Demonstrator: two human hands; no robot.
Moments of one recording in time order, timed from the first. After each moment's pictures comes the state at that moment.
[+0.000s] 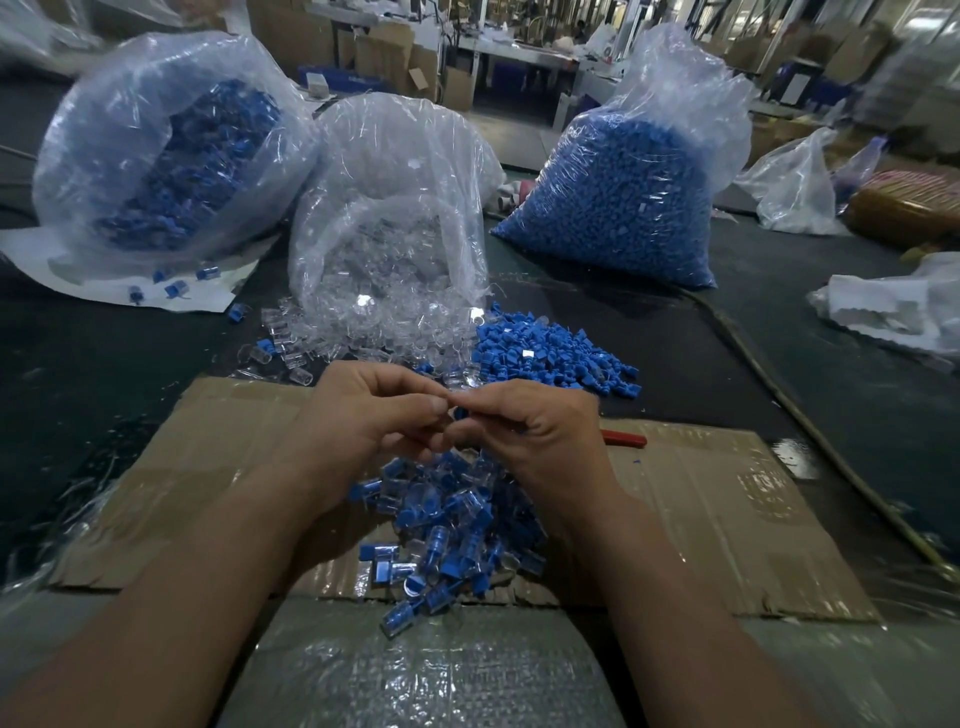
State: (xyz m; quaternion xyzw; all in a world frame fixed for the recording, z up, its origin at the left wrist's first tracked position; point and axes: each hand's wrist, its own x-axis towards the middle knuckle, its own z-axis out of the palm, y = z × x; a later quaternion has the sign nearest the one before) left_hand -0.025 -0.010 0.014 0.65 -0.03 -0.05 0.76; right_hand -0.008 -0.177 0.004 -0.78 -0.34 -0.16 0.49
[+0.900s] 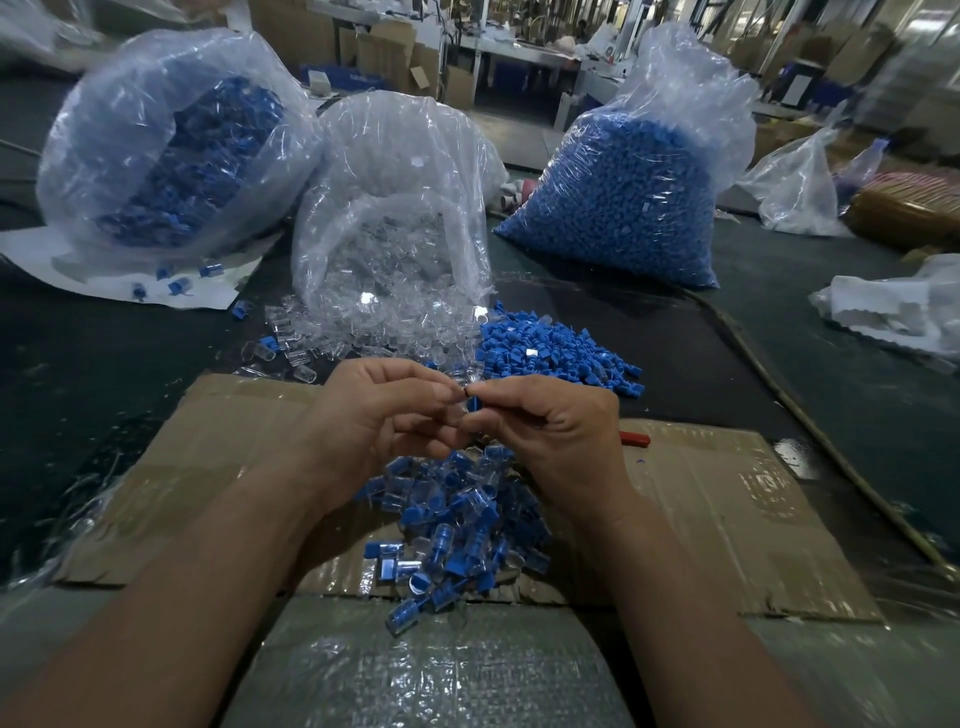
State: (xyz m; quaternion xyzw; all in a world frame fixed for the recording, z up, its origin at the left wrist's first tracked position) left_hand -0.025 -0.010 0.017 0.61 -0.05 -0.08 0.79; right_hand -0.008 -0.178 0.002 -0.74 -0.34 -0.20 0.55
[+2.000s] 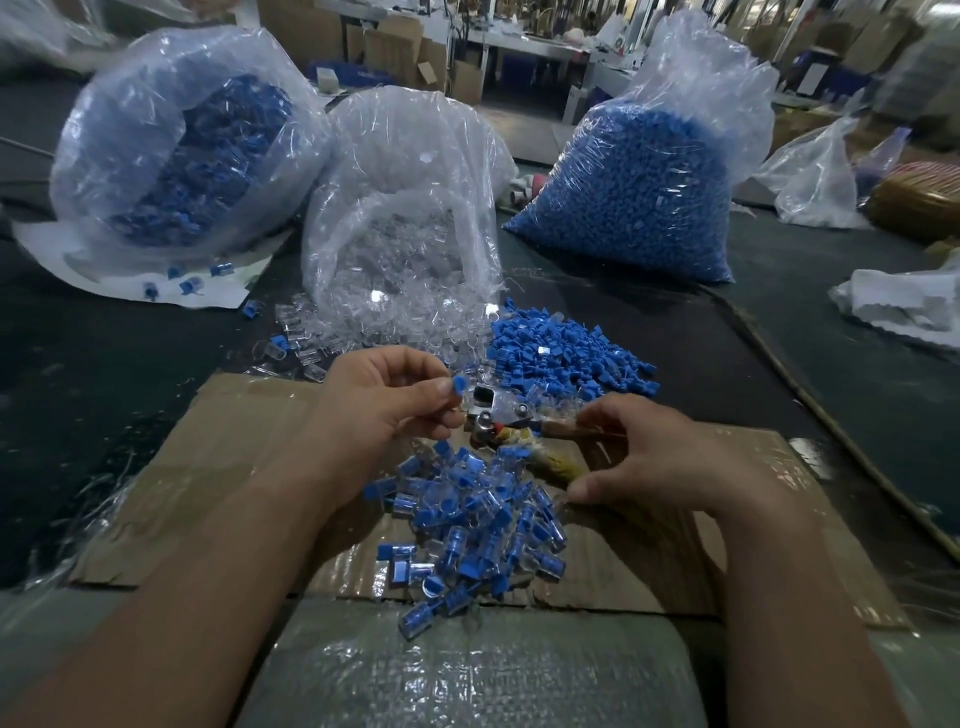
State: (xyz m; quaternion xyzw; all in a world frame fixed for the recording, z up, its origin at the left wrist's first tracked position) left_hand -0.017 -0.009 0.009 0.61 0.00 -0.02 0.79; right_hand 0.006 -0.244 0.031 -0.95 -0.08 0.19 0.23
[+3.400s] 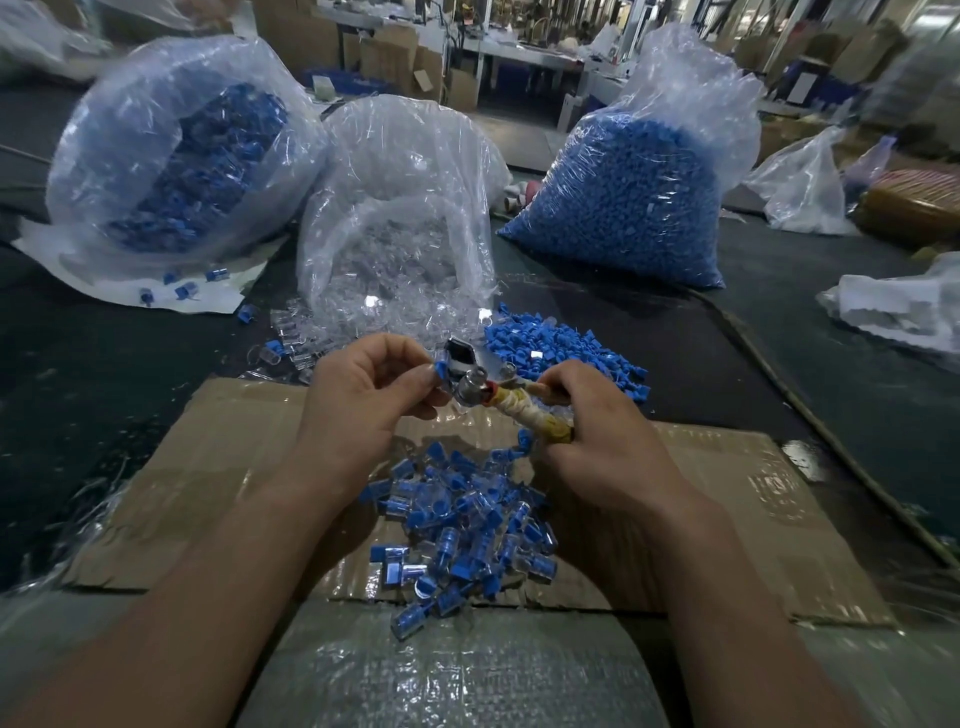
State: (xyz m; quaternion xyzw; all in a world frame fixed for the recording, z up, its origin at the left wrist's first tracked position) left_hand -0.021 -0.015 0.008 0.70 -0.04 0.16 0.69; right_hand -0.002 -0.209 0.022 -0.95 -0.17 -0.02 0.26
